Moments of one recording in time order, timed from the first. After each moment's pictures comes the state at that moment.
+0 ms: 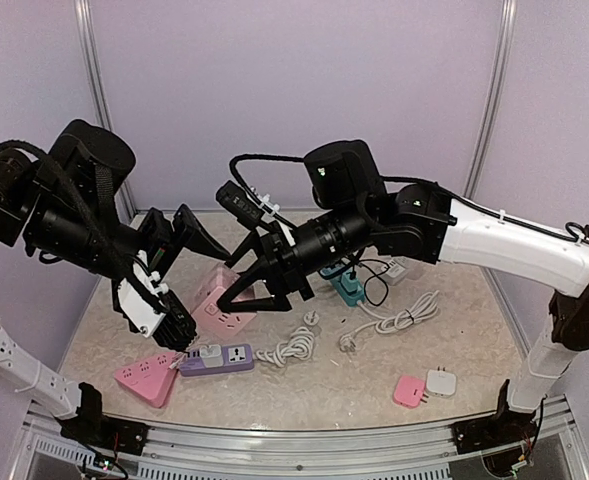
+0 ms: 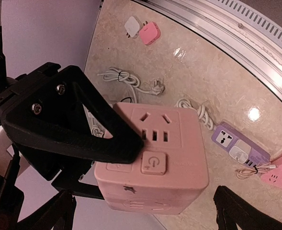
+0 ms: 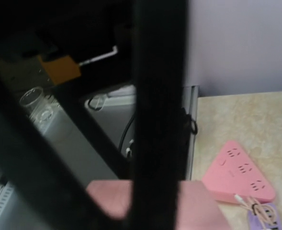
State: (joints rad) left arm -1.30 1.28 1.78 -1.30 -0.08 1.37; right arm 1.14 1.68 1.67 -0.36 -0.72 0.02
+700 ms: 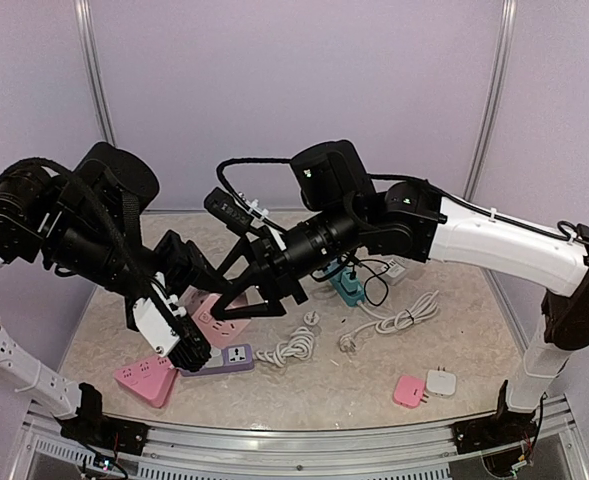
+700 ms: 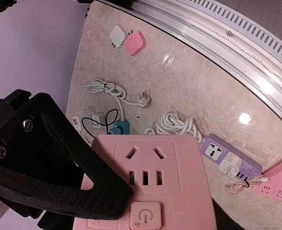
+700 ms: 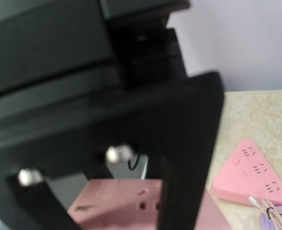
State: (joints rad) left arm -1.32 1.28 1.69 -1.25 -0.04 1.35; right arm 1.17 1.74 1.76 -0.44 -0.76 -0.01
